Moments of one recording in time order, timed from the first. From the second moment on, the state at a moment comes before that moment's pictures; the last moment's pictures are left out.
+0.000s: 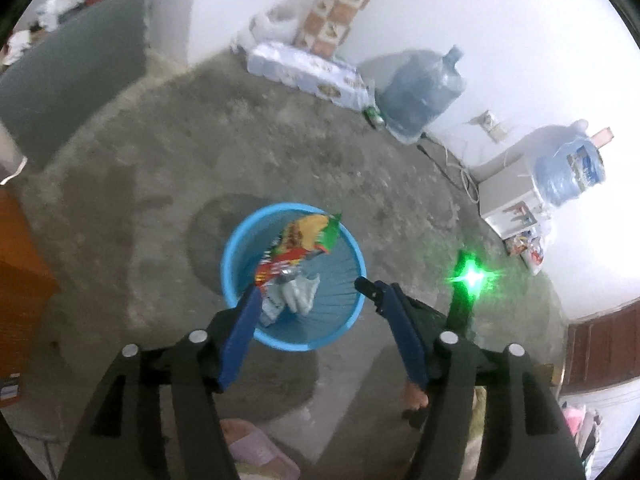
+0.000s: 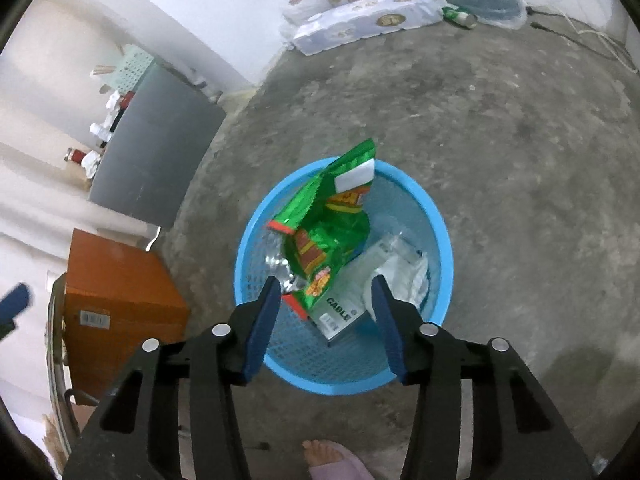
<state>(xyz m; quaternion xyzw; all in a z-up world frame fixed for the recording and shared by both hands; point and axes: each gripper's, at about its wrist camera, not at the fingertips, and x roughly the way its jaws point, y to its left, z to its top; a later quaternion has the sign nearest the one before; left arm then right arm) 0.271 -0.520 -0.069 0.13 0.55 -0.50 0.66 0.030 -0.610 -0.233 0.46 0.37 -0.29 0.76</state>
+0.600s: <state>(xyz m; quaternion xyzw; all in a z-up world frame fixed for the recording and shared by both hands) 0.273 -0.209 0.039 -0.03 0.49 -0.44 0.75 0.081 -0.652 -0.239 0.58 0.33 -0.25 0.70</state>
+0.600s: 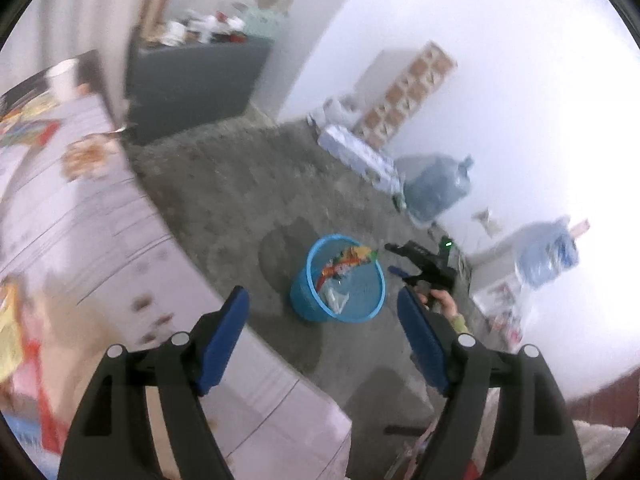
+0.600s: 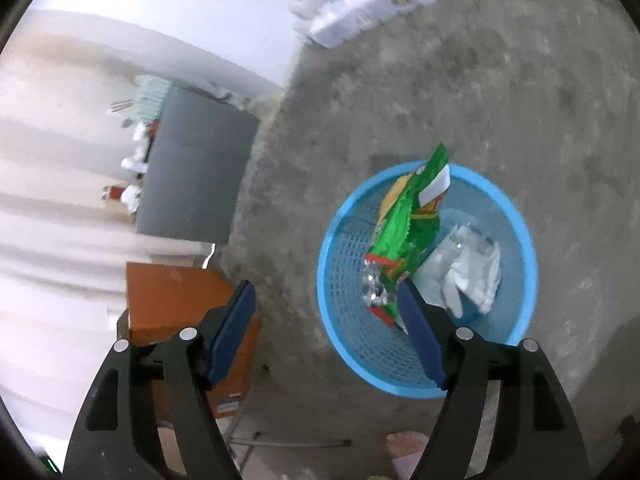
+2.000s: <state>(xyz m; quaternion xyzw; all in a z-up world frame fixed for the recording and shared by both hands) 0.289 -0.114 0.018 -0.10 0.48 -0.41 0.77 0.079 -0.627 -0.331 0.60 0.36 -0.35 0.63</state>
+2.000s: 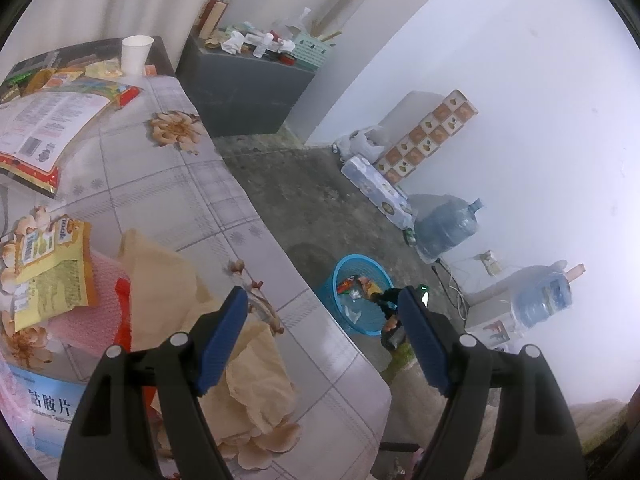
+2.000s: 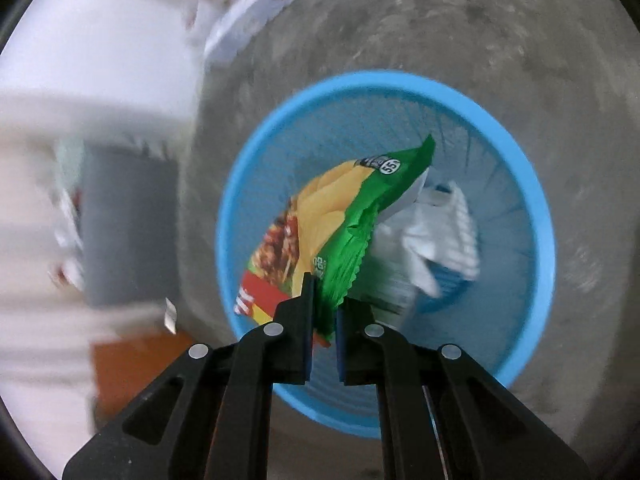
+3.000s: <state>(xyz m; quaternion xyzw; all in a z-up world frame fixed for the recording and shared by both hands) 0.292 -0.108 0.008 -0.09 0.50 -0.38 0.77 0.191 -0.660 -0.432 0.49 0.56 -0.36 0.57</state>
